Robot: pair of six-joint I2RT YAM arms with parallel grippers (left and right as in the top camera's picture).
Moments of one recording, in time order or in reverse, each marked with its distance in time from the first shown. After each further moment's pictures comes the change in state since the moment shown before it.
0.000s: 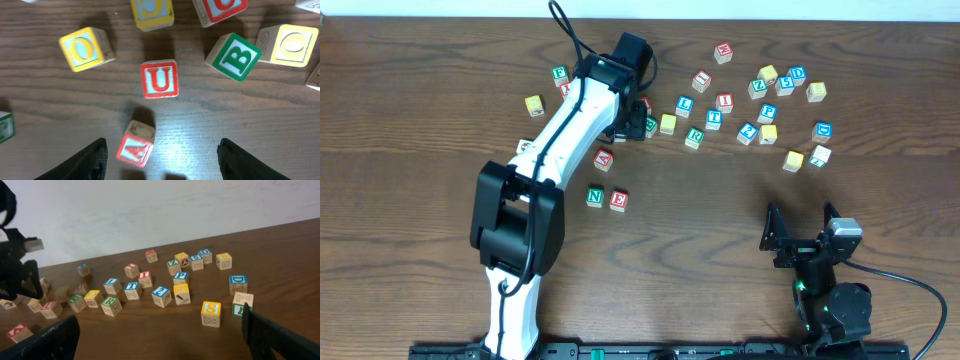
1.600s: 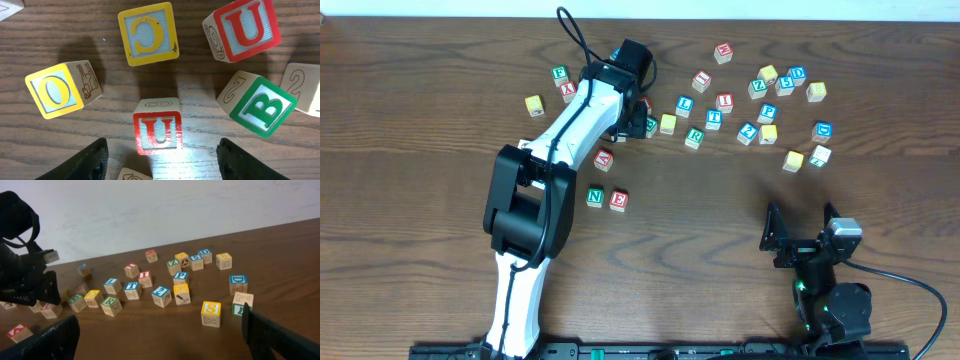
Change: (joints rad) left arm 0.016 0.102 0.001 0.123 -0.012 0.000; right arm 0.000 0.000 0.000 0.000 0.000 0.000
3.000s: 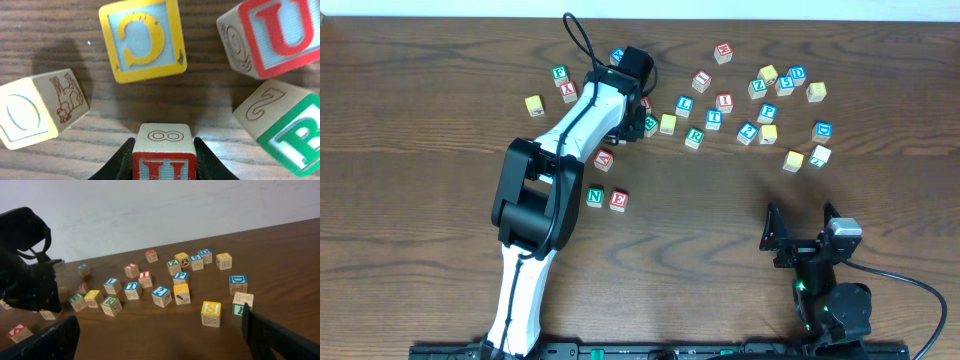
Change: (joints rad) left arm 0.001 0.066 0.004 0.030 -0.014 0.003; right arm 0.000 0.000 0.000 0.000 0.000 0.000
